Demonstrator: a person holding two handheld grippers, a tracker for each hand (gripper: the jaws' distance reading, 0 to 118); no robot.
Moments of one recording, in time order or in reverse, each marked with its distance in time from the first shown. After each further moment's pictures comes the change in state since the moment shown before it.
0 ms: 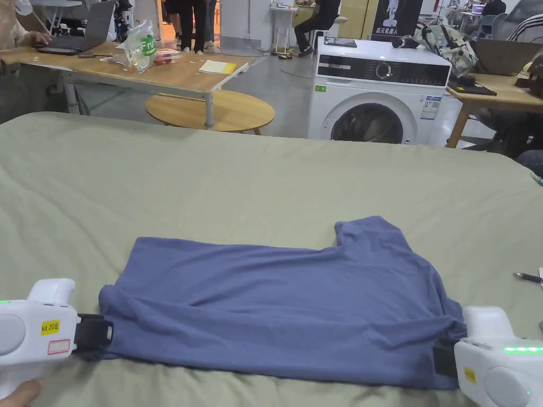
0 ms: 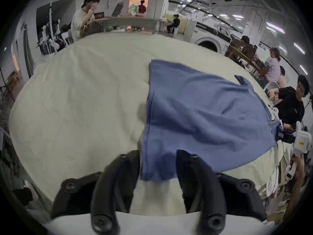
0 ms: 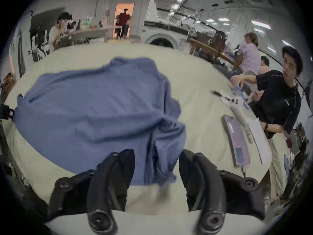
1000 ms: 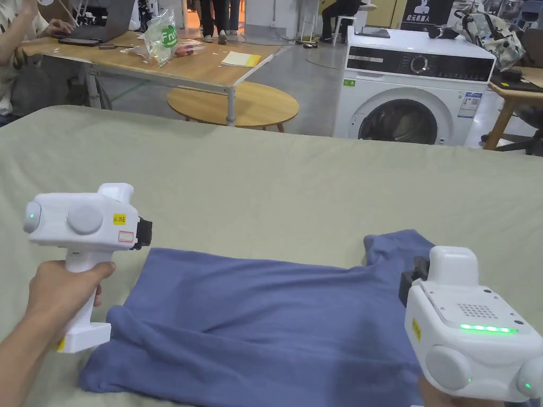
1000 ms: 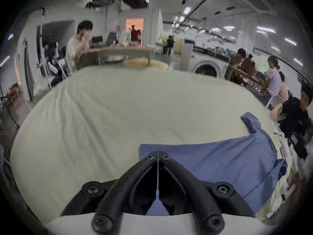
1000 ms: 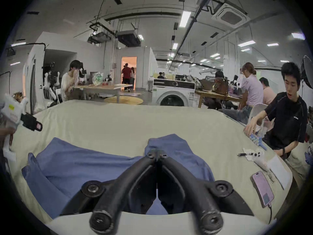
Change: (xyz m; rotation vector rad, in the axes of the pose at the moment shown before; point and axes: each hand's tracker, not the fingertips) left arm -0.006 0.187 -0.100 0.039 -0.010 -0.015; right arm -0.103 0.094 -0.030 0.426 0.089 -0.069
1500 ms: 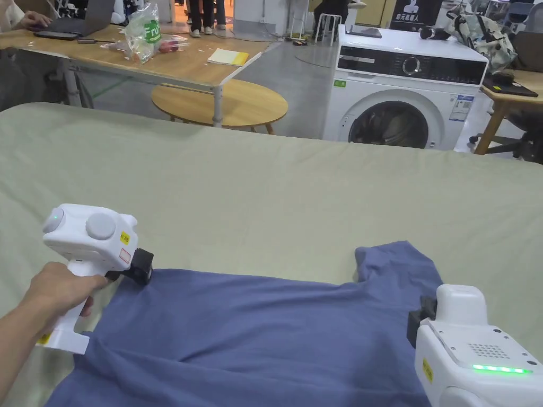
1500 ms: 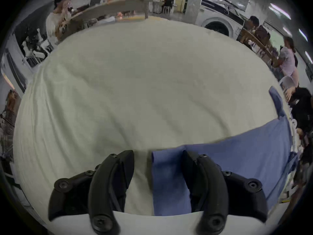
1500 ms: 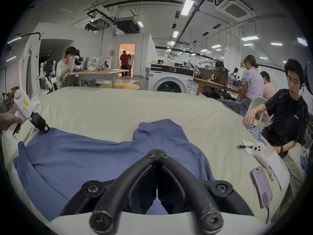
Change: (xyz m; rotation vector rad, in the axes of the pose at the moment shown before) left arm 0.007 0.013 -0.096 -0.259 0.105 -0.105; right arm 0.023 -0.016 -0.029 -0.120 -0.038 0.022
